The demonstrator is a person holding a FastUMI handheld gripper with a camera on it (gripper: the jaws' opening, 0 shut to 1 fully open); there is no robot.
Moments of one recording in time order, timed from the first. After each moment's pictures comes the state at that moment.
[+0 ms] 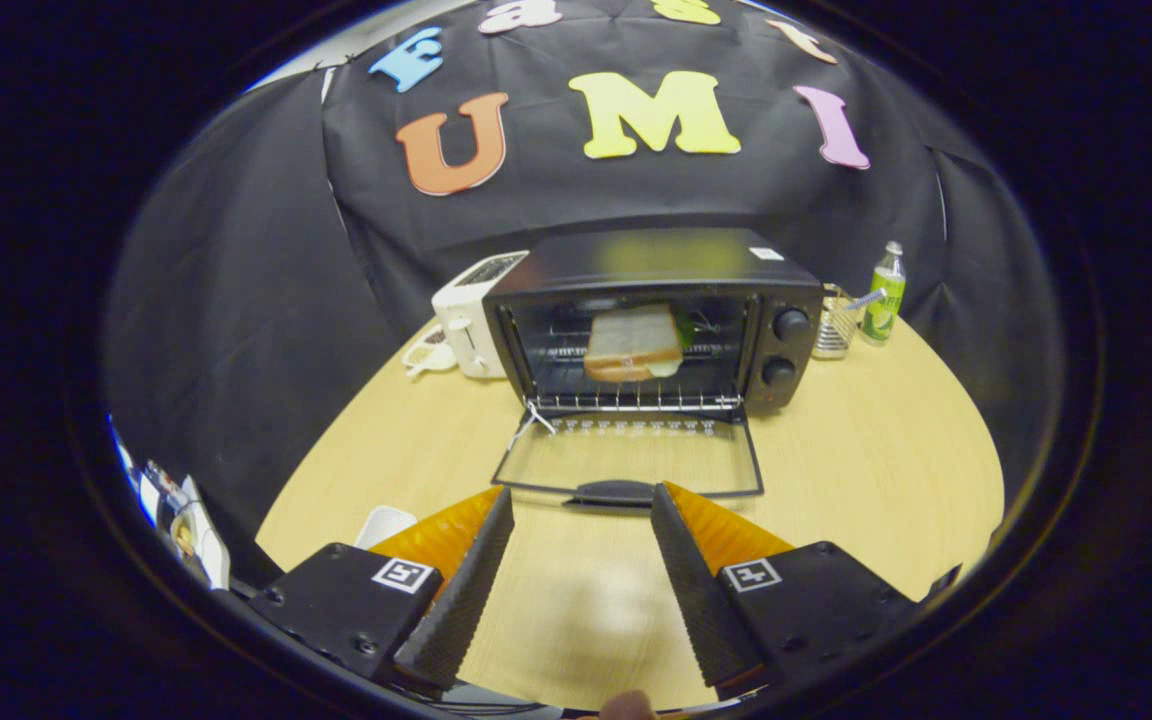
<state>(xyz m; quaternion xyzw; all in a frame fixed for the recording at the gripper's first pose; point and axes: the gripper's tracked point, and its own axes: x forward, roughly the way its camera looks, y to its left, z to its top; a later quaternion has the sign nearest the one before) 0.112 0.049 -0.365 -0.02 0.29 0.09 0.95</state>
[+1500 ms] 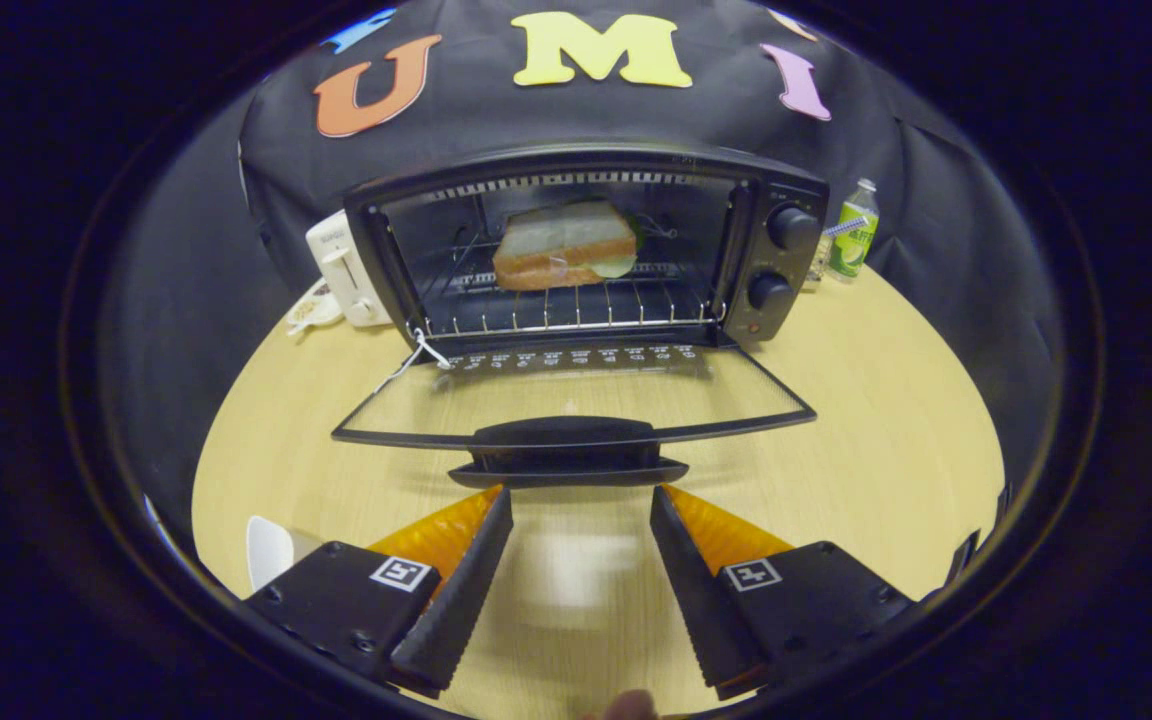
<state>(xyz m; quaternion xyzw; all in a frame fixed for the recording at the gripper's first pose) 0.176 0.033 -0.437 -0.02 0.33 -0.03 0.94</state>
